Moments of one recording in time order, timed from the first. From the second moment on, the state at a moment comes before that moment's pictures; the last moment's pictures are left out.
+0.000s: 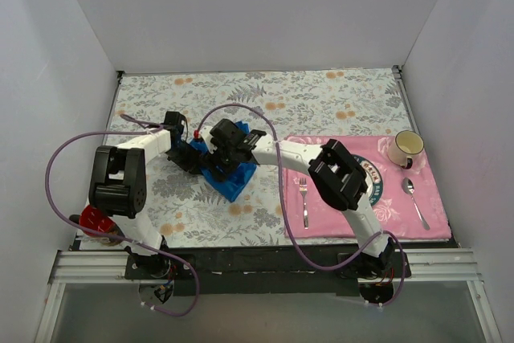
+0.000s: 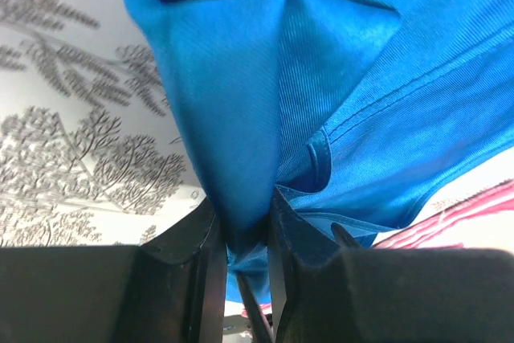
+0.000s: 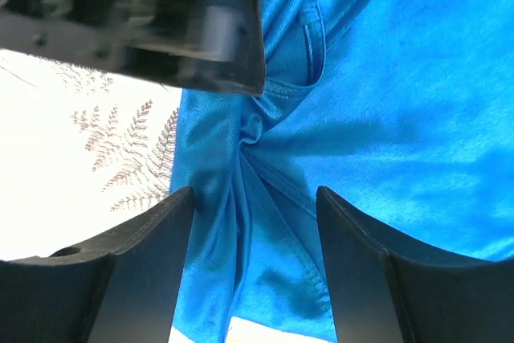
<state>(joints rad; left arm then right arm) -0.12 1.73 1.02 -0.61 0.22 -1.01 0.97 2.18 1.71 -0.44 -0.23 0.02</state>
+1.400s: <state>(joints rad) -0.09 1.64 1.07 -0.63 0.13 -0.80 0.97 2.19 1.56 -0.16 -0.40 0.14</state>
